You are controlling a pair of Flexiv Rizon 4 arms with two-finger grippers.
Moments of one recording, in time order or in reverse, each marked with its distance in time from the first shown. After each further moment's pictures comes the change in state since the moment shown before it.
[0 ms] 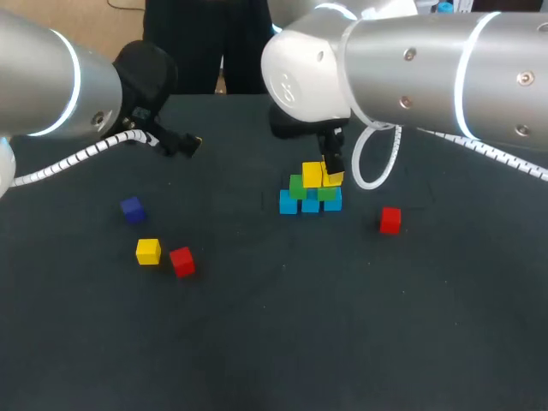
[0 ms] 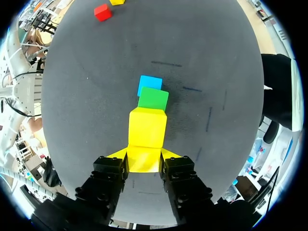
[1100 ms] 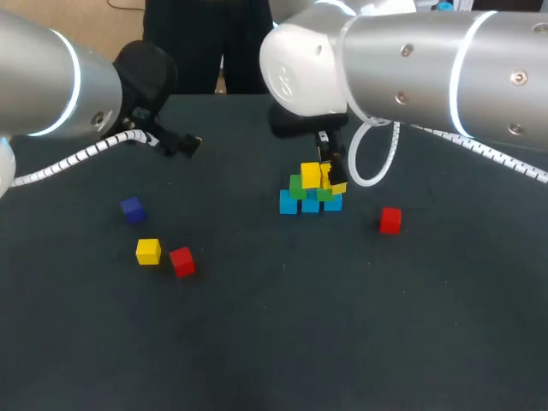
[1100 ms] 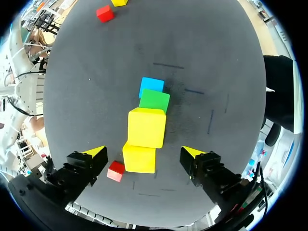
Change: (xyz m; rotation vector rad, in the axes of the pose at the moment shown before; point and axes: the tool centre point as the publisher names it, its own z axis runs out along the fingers) left arm 0.000 0.000 0.000 0.000 0.000 0.000; right arm -0.003 0.000 0.001 -0.023 -0.014 -0.014
